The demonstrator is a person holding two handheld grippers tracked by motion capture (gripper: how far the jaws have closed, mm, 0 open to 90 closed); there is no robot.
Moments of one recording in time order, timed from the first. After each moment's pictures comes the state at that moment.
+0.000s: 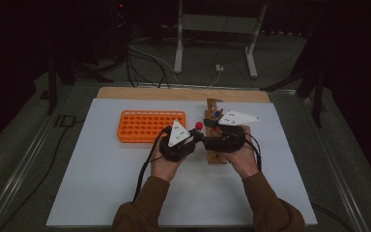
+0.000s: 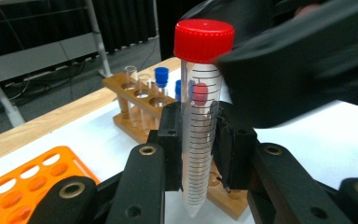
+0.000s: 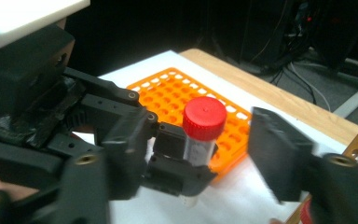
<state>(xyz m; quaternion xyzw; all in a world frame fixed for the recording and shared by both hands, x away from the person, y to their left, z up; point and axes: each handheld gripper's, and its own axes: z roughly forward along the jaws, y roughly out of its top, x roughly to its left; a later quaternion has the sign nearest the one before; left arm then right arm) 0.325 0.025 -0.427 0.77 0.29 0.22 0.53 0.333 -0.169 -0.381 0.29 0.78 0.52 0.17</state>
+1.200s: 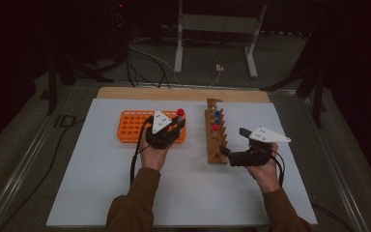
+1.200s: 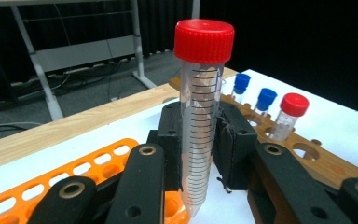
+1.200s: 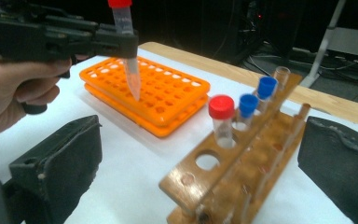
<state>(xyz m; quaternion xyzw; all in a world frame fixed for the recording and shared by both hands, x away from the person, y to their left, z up) 0.362 0.062 -0.437 0.72 0.36 0.25 0.53 0.309 -0.243 -0.421 0.36 0.75 0.52 0.21</state>
